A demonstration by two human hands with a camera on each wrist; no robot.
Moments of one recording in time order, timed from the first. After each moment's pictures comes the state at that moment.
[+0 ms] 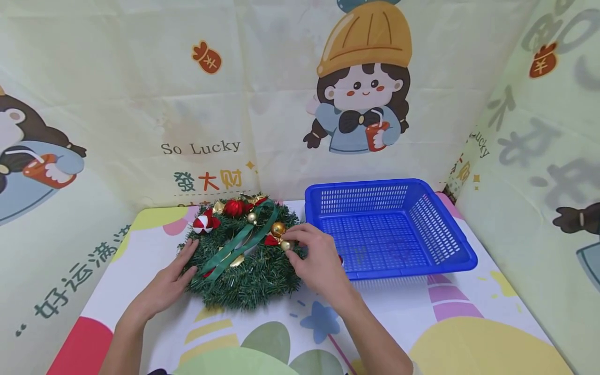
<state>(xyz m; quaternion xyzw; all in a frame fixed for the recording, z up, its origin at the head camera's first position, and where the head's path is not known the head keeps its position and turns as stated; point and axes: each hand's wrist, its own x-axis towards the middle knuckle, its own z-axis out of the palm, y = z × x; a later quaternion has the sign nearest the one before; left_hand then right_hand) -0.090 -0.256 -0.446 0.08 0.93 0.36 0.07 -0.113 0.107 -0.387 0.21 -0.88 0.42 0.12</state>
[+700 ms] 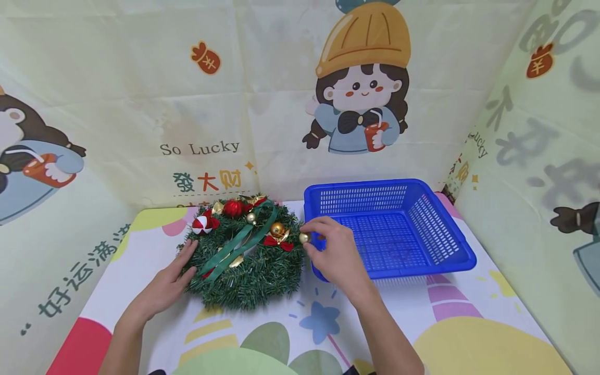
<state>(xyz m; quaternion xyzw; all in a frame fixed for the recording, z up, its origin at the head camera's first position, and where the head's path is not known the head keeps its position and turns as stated) -0.091 -0.257 -0.448 0.08 0.93 0.36 0.07 -0.120 0.137 -0.375 0.18 -0.89 0.40 0.12</state>
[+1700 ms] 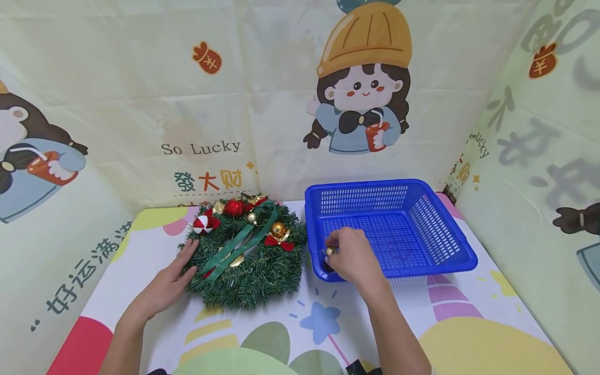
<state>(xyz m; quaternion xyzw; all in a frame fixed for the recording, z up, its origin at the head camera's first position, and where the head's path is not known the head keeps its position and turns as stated) -0.090 -0.257 -0.448 0.08 0.93 0.36 0.06 -0.125 0.163 -0.371 0.07 -0.94 0.32 -0.06</state>
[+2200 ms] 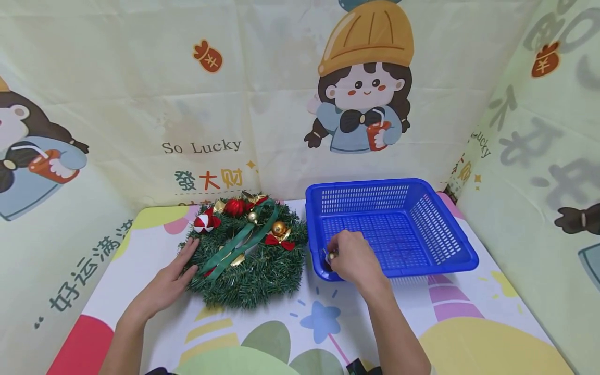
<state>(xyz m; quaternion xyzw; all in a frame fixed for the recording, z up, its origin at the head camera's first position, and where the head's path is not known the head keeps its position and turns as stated) -0.090 -0.257 -0.448 0.08 0.93 0.36 0.07 -0.127 0.164 -0.376 0.08 -0.95 0.30 -0.10</state>
